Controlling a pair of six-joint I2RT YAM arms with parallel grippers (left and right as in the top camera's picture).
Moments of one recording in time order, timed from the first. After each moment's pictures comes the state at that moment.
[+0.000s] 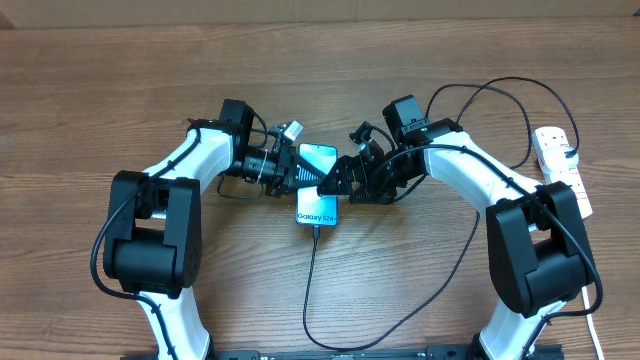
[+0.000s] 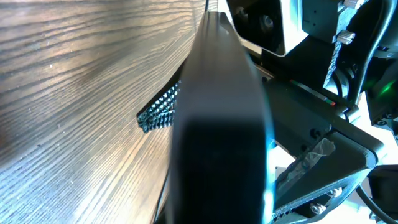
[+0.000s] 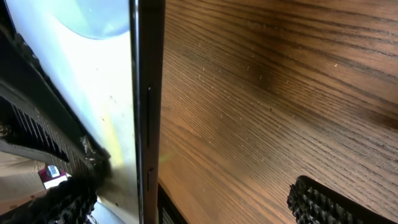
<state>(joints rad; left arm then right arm) -0.17 2.03 1.26 -0.80 1.25 -0.09 0.35 1.92 1.25 -0.73 -0.88 0.22</state>
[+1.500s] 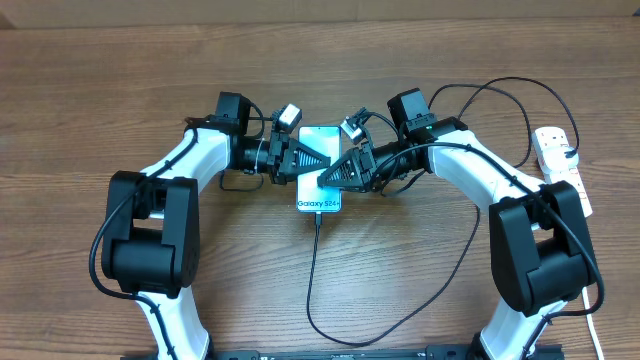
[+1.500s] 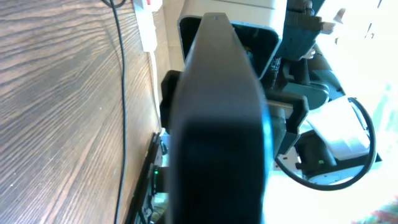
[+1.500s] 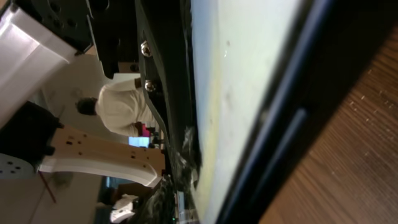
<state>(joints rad) -0.16 2.03 1.26 -0.63 1.54 -0.13 0.33 1.92 1.25 -0.62 -1.34 0.15</state>
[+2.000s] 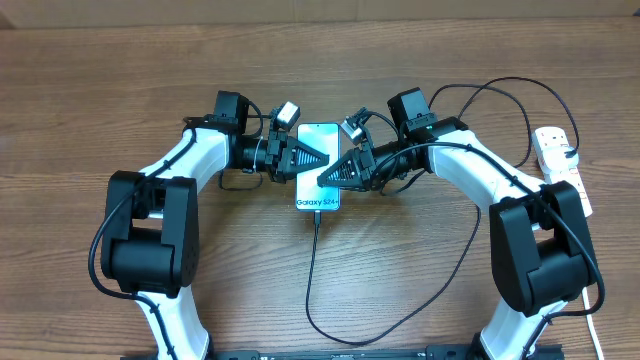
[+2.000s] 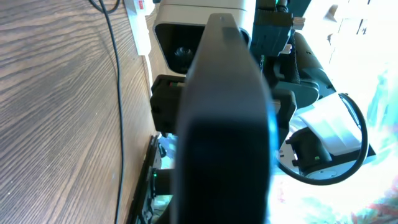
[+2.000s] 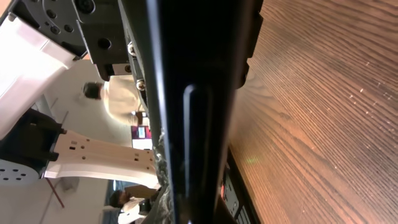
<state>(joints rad) -0.15 2.03 1.26 -0.62 1.56 -0.12 0.33 1.92 1.25 -0.61 -1.32 0.21</state>
